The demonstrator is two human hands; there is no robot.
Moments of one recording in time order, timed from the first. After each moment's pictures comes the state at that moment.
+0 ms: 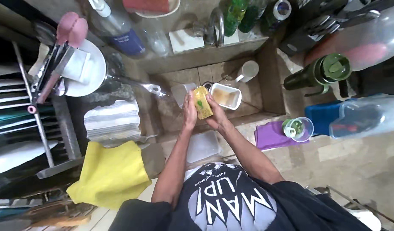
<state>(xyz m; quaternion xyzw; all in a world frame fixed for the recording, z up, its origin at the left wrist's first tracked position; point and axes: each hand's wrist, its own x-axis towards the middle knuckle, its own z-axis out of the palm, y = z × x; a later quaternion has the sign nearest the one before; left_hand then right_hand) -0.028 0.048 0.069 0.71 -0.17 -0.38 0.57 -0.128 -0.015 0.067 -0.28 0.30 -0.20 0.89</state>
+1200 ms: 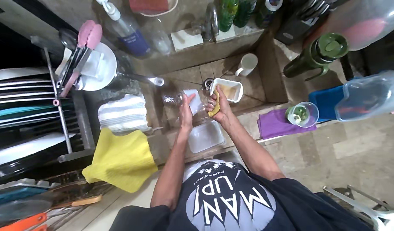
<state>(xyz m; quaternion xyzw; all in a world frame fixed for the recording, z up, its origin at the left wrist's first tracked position) -0.039 0.113 0.082 0.68 -0.17 -0.41 0.58 -0.150 0.003 0.090 -0.08 0.36 -0.22 0.90</state>
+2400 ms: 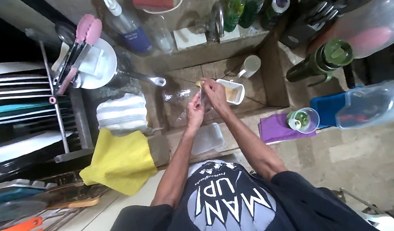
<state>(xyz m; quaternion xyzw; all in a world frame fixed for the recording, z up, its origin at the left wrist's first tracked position) -0.054 0.089 0.087 0.66 -0.24 -0.37 0.61 -0.113 -0.027 0.107 -0.77 0.38 -0.20 0.47</state>
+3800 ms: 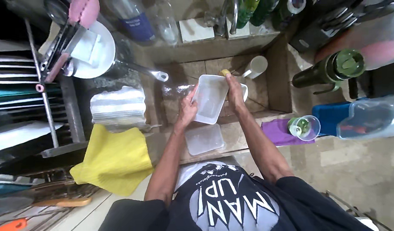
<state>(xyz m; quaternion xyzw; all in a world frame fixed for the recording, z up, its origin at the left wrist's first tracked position) -0.002 0.096 0.069 0.74 -0.35 -0.35 0.45 -0.143 -0.064 0.081 -0.61 0.43 -0.23 0.63</state>
